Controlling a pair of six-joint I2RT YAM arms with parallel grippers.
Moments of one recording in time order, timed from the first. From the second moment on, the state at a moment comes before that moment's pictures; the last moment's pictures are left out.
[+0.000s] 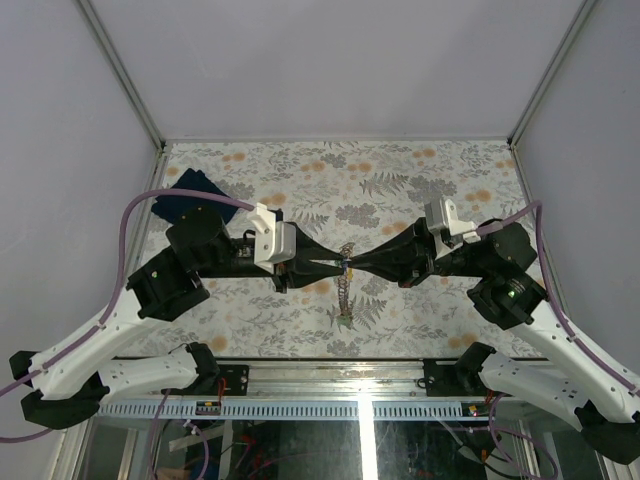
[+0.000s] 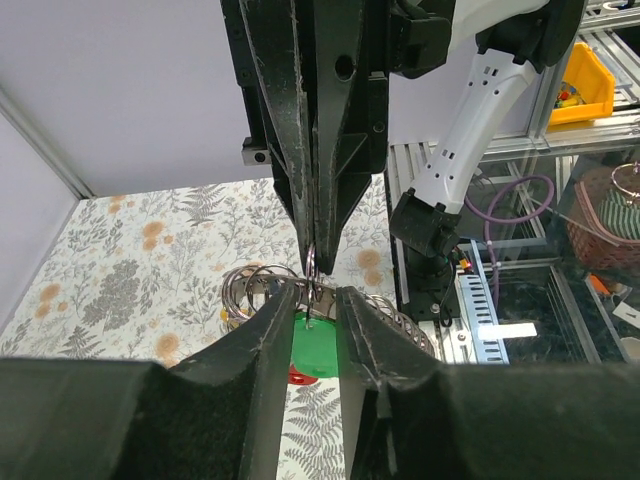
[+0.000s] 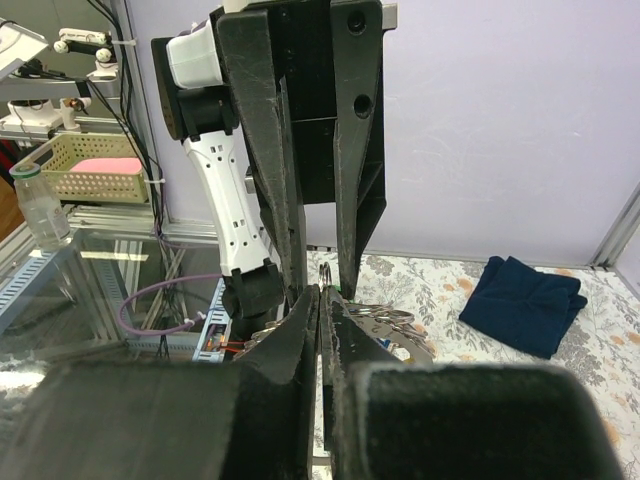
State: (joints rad) left arm -0.97 0.95 1.25 -0.28 0.58 0.14; right arm 0.77 0.82 0.96 0.20 -0.81 0.17
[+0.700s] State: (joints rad) left arm -0.97 0.98 1.28 -0.31 0.59 0.14; right arm 0.77 0.80 0.95 0.18 -0.80 0.15
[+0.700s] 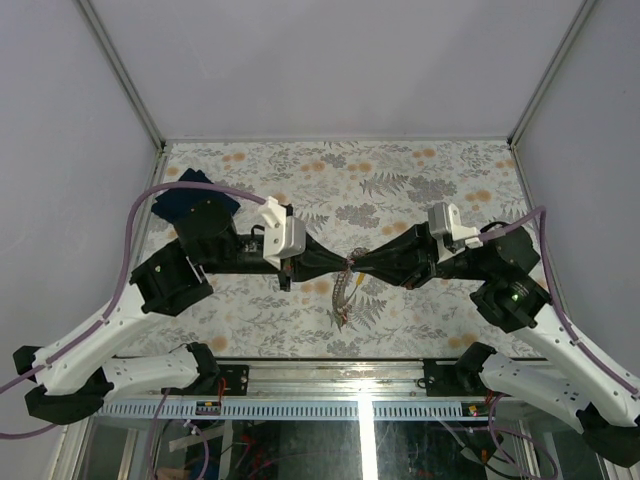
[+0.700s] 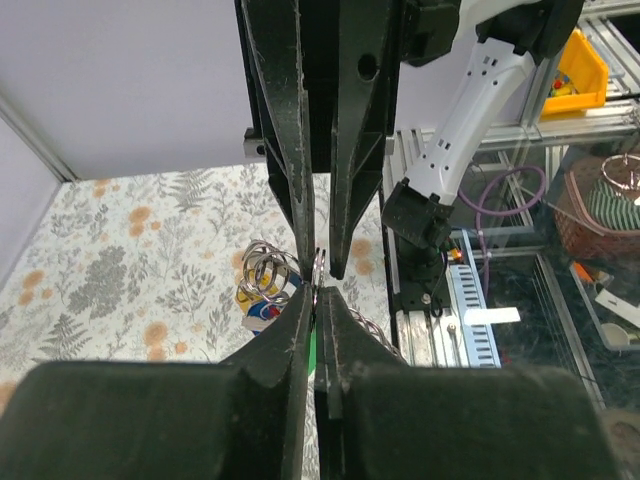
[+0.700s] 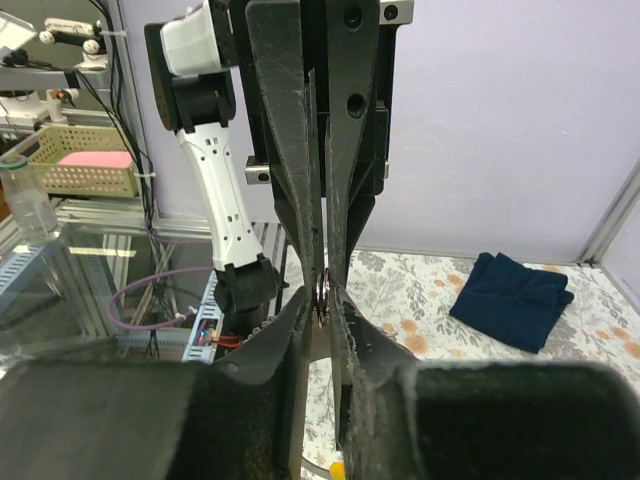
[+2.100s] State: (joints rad) left arm -0.99 1.30 1.77 -1.12 0.39 0.43; right arm 0.77 0.92 1.00 -0.04 -0.77 0.00
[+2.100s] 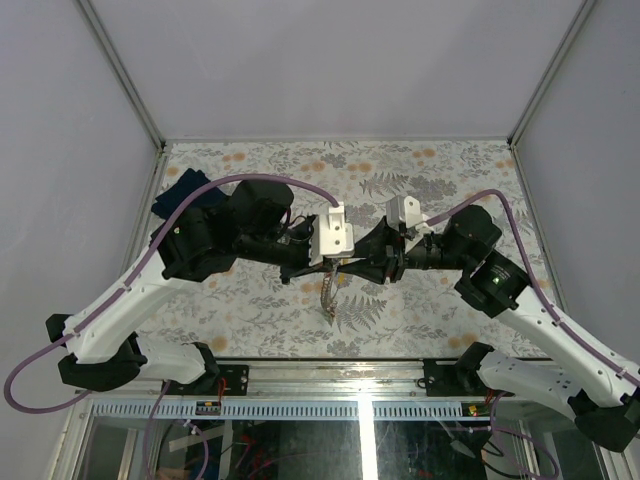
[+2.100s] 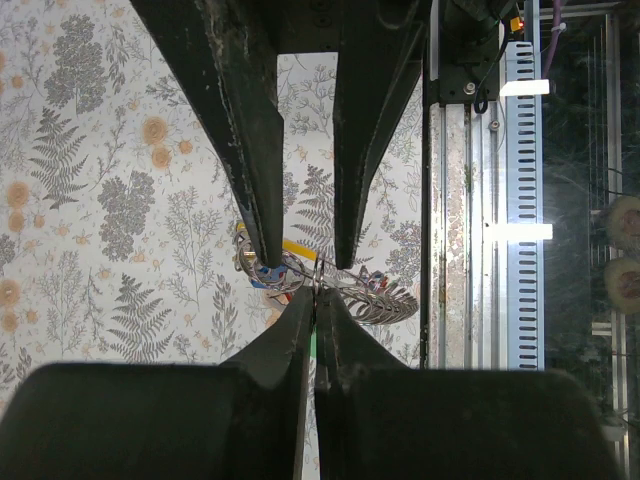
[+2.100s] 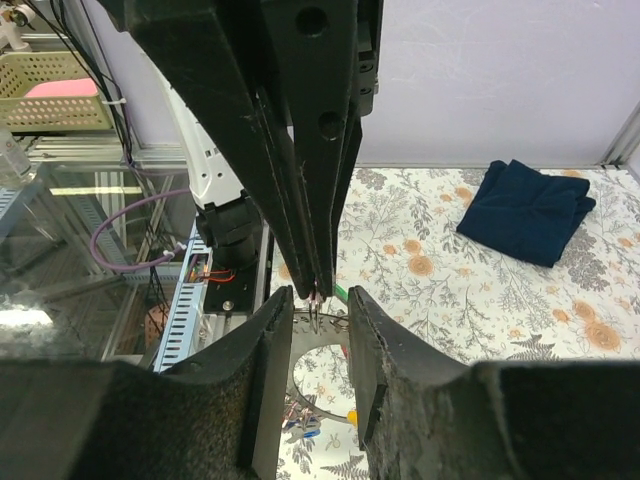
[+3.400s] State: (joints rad) left arm -1.00 1.28 1.76 -1.07 0.38 0.43; right arm 0.77 0.92 0.99 -0.05 -0.79 -0.01
